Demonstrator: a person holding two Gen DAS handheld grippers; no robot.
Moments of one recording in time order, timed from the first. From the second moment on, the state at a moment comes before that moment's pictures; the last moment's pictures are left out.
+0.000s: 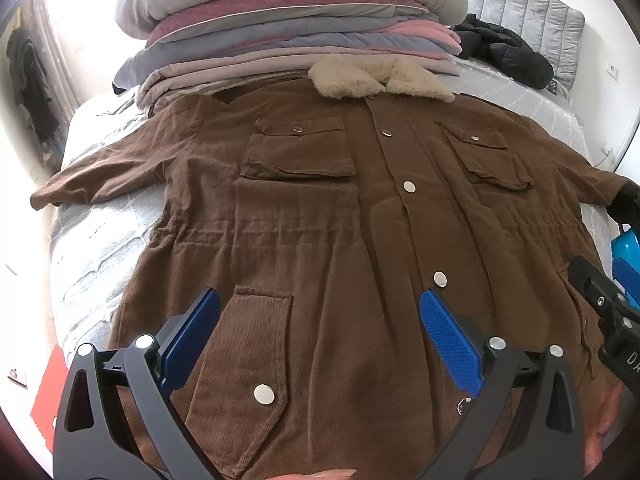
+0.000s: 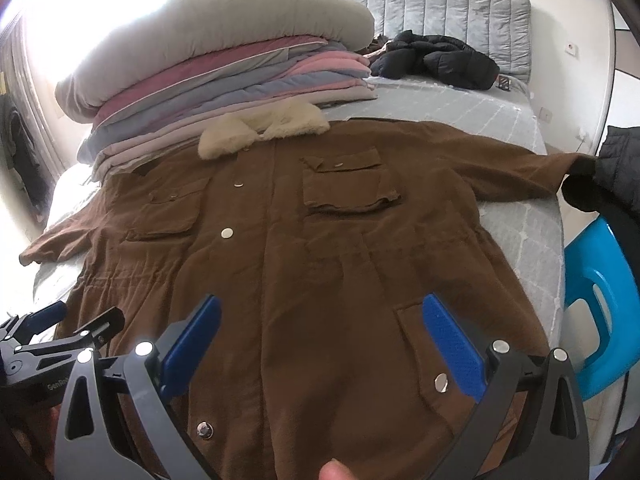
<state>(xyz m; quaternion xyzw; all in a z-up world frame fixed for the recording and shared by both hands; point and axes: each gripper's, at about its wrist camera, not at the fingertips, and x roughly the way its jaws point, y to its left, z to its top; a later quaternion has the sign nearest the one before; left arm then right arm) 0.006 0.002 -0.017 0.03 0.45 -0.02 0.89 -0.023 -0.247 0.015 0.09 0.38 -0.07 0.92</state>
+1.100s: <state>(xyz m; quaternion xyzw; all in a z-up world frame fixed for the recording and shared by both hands) 0.012 0.013 -0.025 0.02 0.46 -0.01 0.89 -0.022 -0.246 0.014 0.07 0.39 -0.09 0.91</state>
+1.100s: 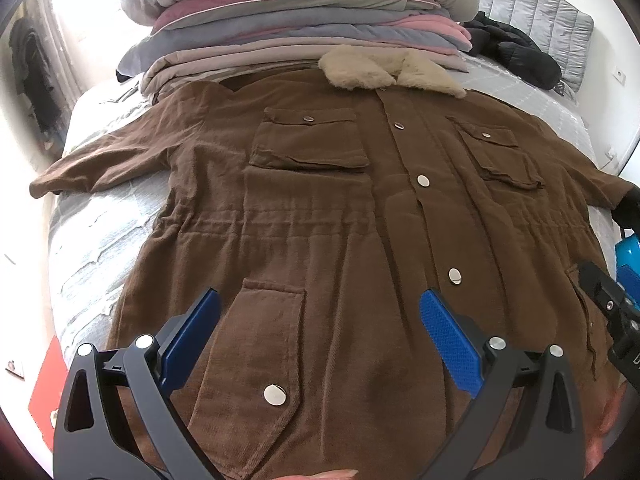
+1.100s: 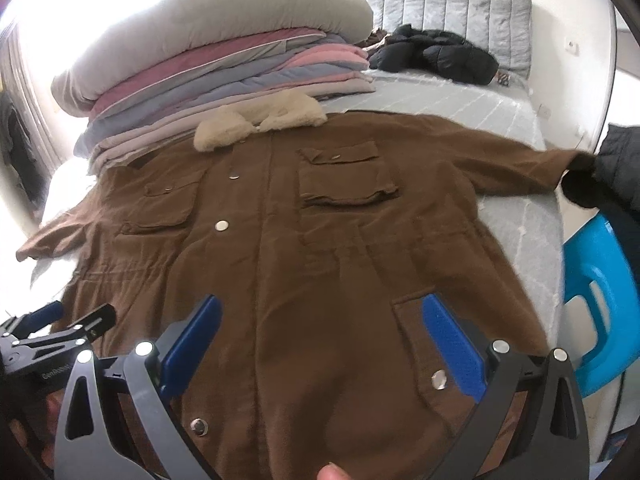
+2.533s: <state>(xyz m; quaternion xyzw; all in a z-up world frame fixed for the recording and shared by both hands) 0.040 0.017 -0.042 0.01 0.49 -0.01 0.87 0.028 -0.587 0.007 0.33 0.39 -0.24 0.83</state>
